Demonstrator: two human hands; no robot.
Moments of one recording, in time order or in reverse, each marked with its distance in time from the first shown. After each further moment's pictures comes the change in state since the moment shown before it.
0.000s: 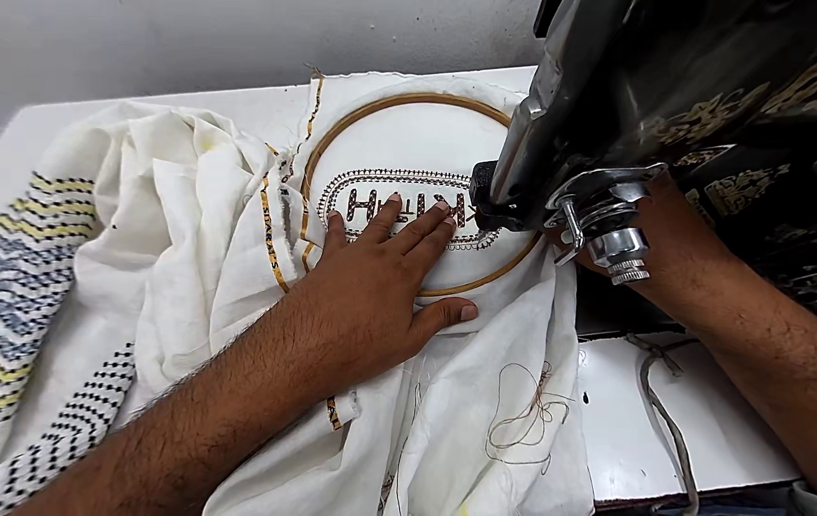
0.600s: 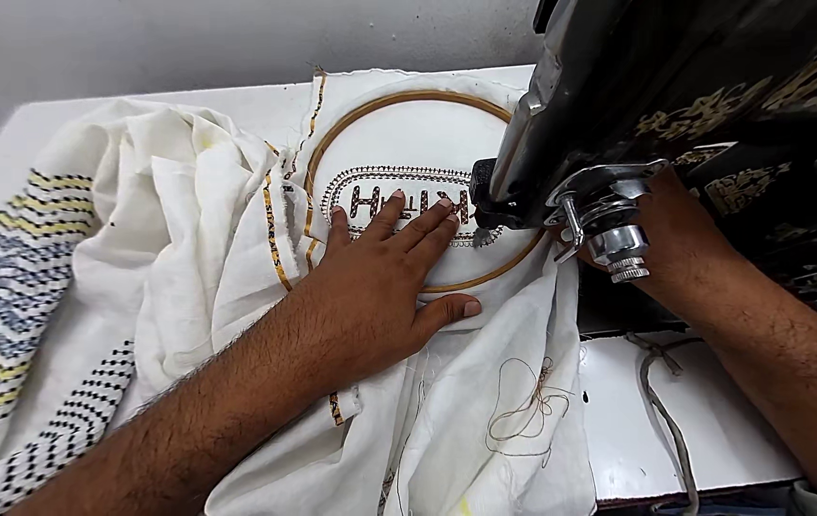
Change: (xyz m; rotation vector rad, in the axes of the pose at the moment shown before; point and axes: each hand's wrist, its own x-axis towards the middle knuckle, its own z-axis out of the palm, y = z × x) left_hand 0.002 0.001 0.002 -0.020 0.019 0.011; right_hand -0.001 -0.005 -0.004 -0.015 -0.002 0.035
